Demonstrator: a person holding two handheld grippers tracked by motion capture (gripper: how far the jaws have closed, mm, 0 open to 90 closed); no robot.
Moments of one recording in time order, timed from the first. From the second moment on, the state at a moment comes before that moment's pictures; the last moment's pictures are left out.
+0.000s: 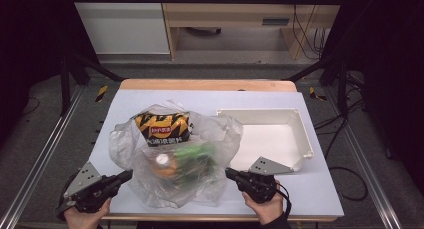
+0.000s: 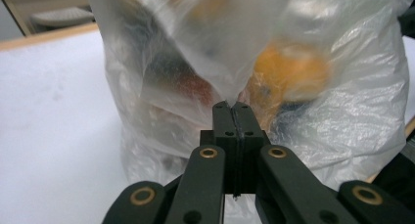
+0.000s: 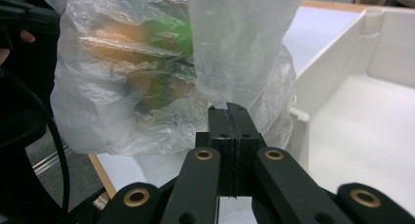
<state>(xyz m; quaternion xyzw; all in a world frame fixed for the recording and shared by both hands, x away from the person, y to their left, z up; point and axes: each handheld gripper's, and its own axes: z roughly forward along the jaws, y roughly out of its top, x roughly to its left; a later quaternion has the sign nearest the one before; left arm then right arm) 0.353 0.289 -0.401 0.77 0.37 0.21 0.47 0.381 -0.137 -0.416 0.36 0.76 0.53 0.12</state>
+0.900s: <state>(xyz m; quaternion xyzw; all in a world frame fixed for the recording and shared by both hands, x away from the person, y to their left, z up) 0.367 0.283 -0.378 0.70 0.40 0.26 0.53 0.386 -0.128 -0.431 0.36 0.77 0.52 0.11</state>
